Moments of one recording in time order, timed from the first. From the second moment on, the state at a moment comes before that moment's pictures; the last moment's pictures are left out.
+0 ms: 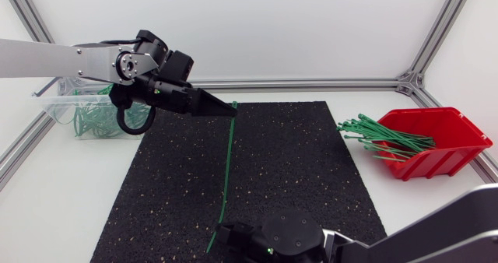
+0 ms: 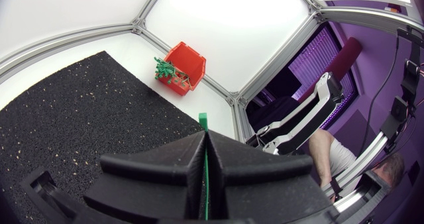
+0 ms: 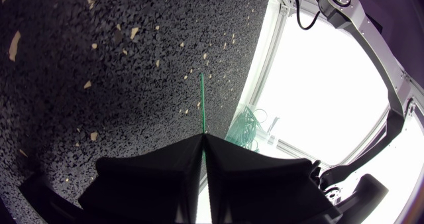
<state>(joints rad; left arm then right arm) -0.27 1.89 1.38 -0.59 1.28 0.40 1.12 1.84 0.36 1.01 0.10 -1.93</state>
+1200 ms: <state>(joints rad) -0.26 1.69 1.30 -0.61 1.21 0.41 0.92 1.51 1.03 -0.61 -0.32 -0.71</state>
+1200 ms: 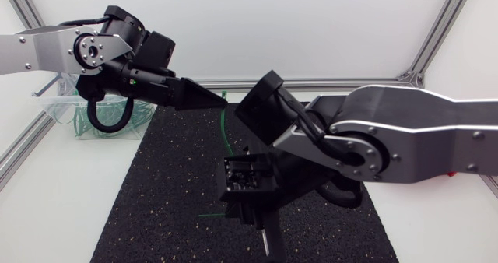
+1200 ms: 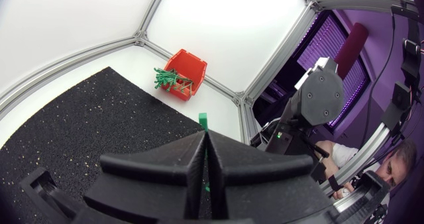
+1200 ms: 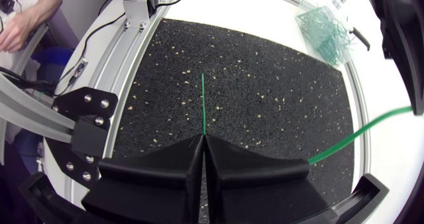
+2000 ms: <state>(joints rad) -0.32 1.61 1.12 -0.32 1.16 0.23 0.78 1.40 1.06 -0.73 -0.65 -0.31</state>
